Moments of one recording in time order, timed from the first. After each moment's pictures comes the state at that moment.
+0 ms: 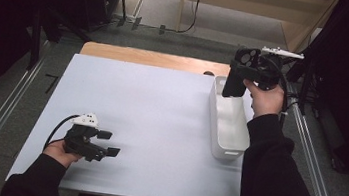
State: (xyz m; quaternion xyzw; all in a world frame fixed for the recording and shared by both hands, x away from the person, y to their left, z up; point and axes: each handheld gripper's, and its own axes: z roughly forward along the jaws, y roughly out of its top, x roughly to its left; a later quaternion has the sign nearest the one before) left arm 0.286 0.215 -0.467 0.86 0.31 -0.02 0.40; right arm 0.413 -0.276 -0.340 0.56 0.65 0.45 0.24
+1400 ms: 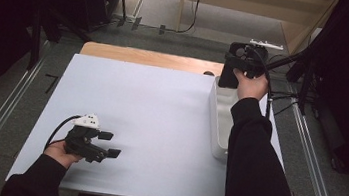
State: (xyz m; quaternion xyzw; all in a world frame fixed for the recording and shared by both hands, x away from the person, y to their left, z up) left arm 0.284 0.212 -0.466 0.86 0.30 -0.02 0.41; right arm 0.476 -0.264 -0.372 0.62 0.62 0.41 0.27
